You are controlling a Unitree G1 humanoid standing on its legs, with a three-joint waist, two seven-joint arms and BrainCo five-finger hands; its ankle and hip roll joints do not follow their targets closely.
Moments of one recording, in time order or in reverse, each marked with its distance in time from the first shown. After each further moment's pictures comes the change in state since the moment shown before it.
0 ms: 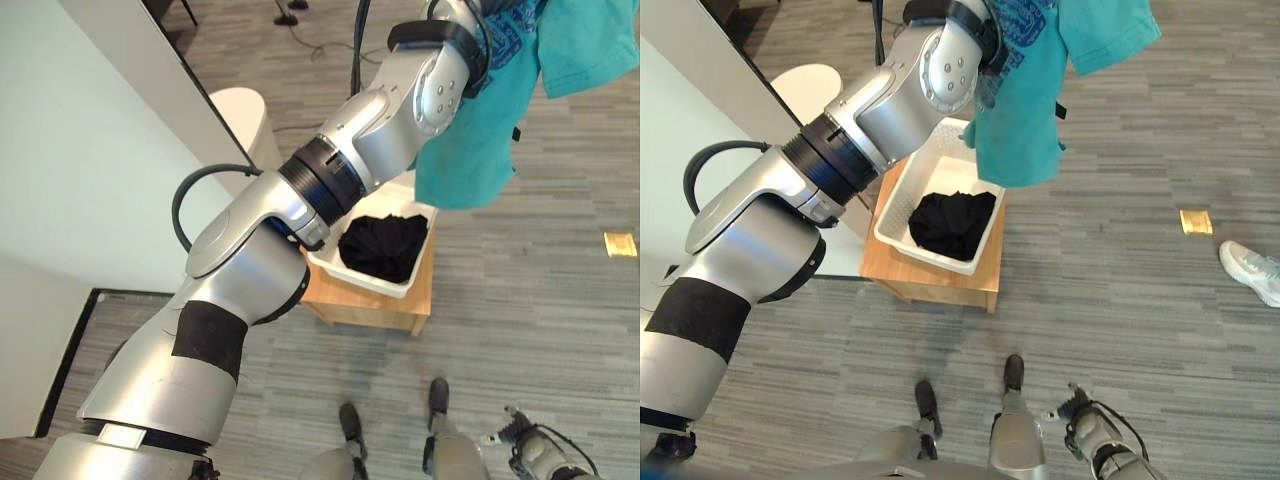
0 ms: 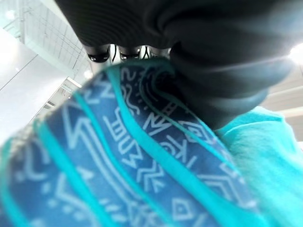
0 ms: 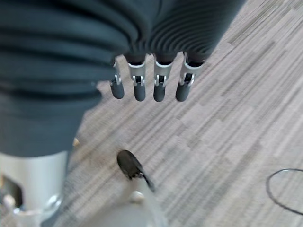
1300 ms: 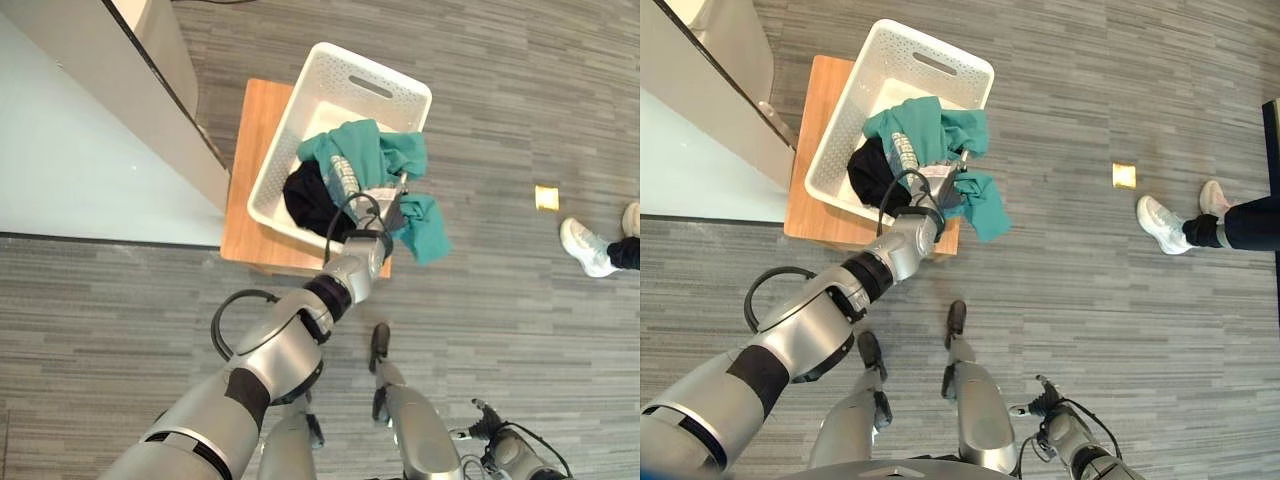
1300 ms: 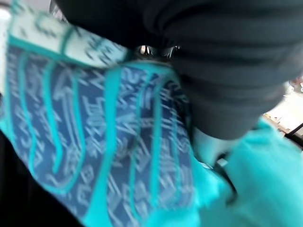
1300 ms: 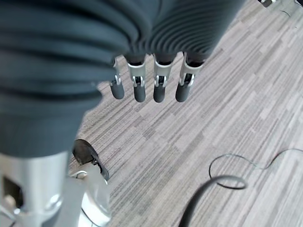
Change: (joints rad) left arm 0.614 -0.164 0.033 0.158 0.259 0.106 -0.056; right arm 0.065 0.069 0.097 -0.037 0.077 -0.091 -0.044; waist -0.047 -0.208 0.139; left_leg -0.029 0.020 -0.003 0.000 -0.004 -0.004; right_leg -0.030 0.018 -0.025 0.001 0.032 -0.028
